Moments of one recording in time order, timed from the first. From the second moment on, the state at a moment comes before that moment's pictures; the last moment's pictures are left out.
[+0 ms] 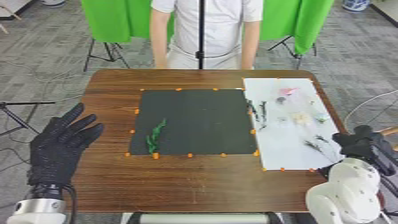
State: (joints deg) left arm 137.4 -66.3 -103.1 -132.5 38.2 7.8 14.2; right arm -111.5 -63.4 86.5 -122.6 -149.1 0.2 66.3
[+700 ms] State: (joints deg) left arm 136.9 -66.1 -102.9 -132.5 38.2 7.8 14.0; right arm -106.7 -63.0 84.1 -115.6 -143.8 -13.9 68.9
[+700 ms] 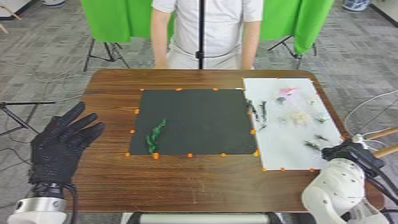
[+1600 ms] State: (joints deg) left arm 137.7 -66.1 -103.1 -133.1 38.1 8.5 14.6; right arm -103.4 -62.4 76.9 -118.9 -153.5 -3.3 64.0
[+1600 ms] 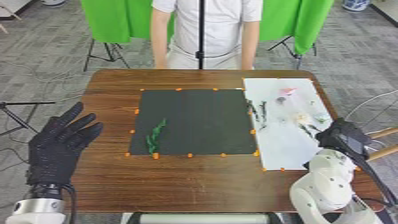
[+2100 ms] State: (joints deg) left arm 135.9 -64.8 -101.8 -133.0 38.0 9.2 14.7; right arm -80.7 -77.4 56.8 -108.1 -151.0 -7.5 43.3
